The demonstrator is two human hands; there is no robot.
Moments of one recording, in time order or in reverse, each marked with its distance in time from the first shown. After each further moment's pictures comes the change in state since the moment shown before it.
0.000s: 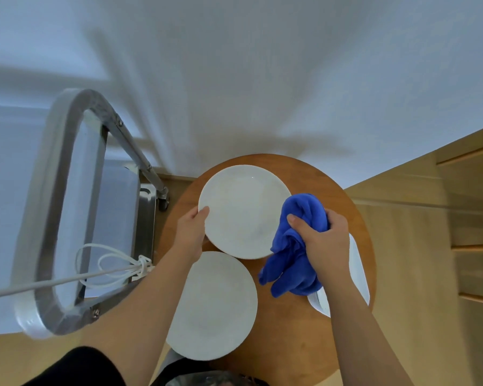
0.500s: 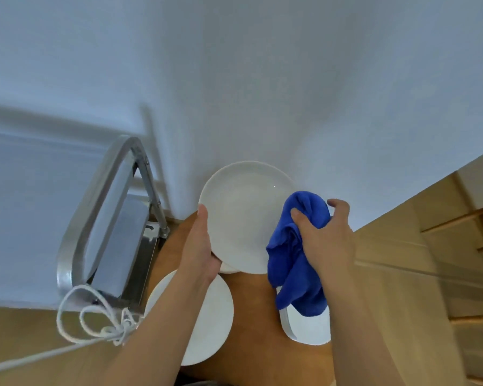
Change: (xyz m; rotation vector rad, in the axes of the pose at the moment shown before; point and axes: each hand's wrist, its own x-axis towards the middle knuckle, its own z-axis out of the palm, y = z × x) left_hand -0.163 0.035 0.036 -0.518 -0.297 0.228; right_hand -0.041 -0.075 -0.082 -0.210 0.046 -0.107
